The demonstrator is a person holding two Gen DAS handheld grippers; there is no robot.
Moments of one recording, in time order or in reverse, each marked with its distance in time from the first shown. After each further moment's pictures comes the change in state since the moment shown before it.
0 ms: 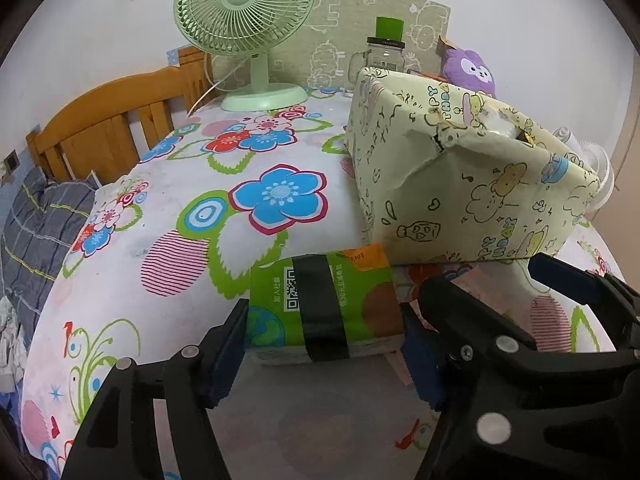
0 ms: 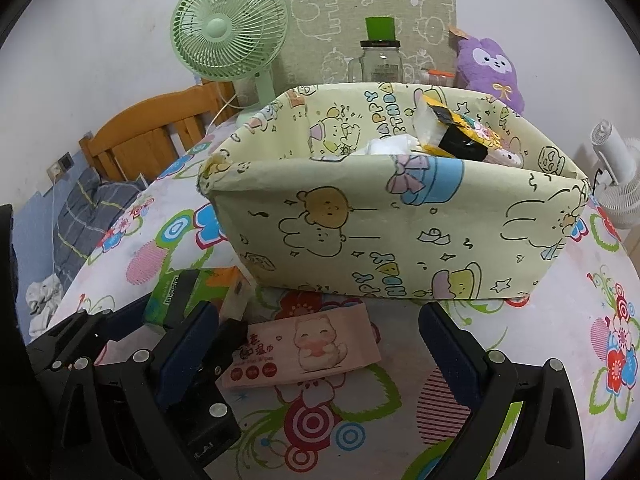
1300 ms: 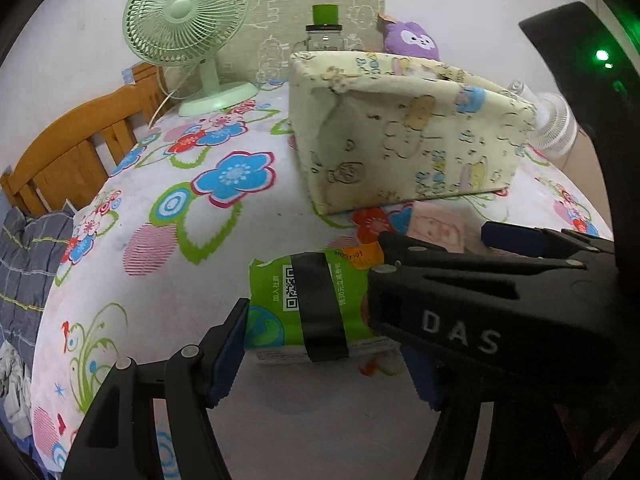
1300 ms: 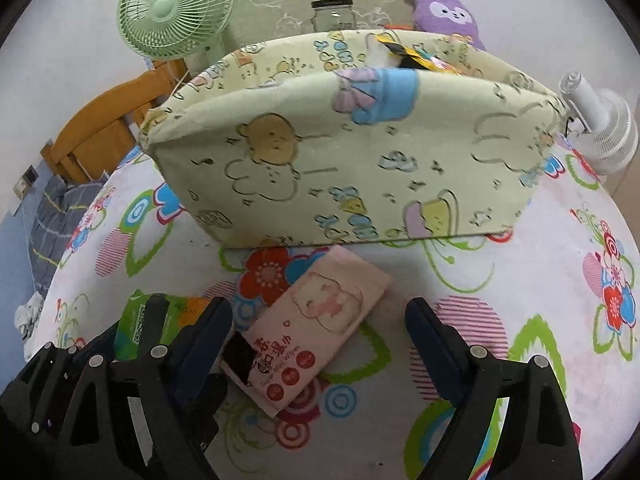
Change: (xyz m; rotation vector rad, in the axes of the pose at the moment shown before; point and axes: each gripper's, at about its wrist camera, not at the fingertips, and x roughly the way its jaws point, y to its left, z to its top) left arm -0.023 -0.023 -0.027 0.166 0.035 -0.086; right arm 0.009 -0.010 -0.014 0.130 0.118 -0.107
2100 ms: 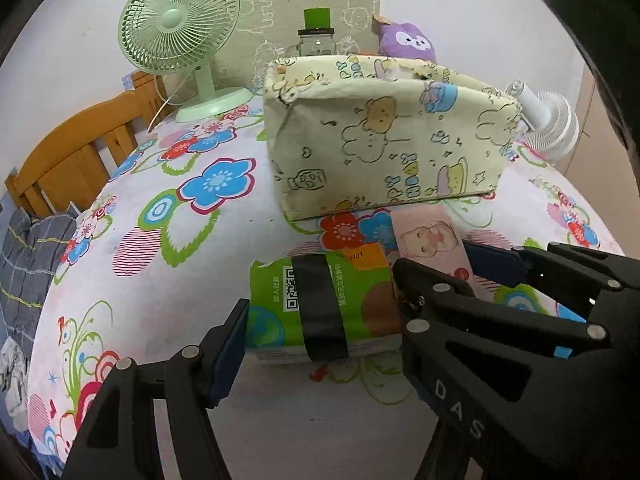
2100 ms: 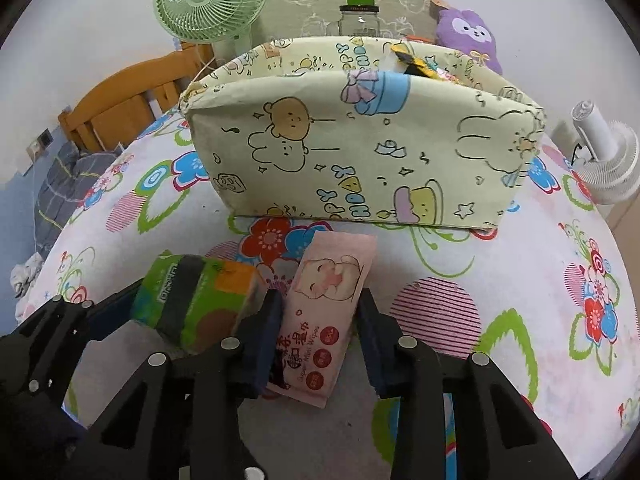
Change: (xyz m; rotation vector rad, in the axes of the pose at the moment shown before) left arm -0.001 -0.025 0.003 -0.013 -0.015 0.028; right arm -0.020 -0.002 -0.018 -0.124 -0.004 0.015
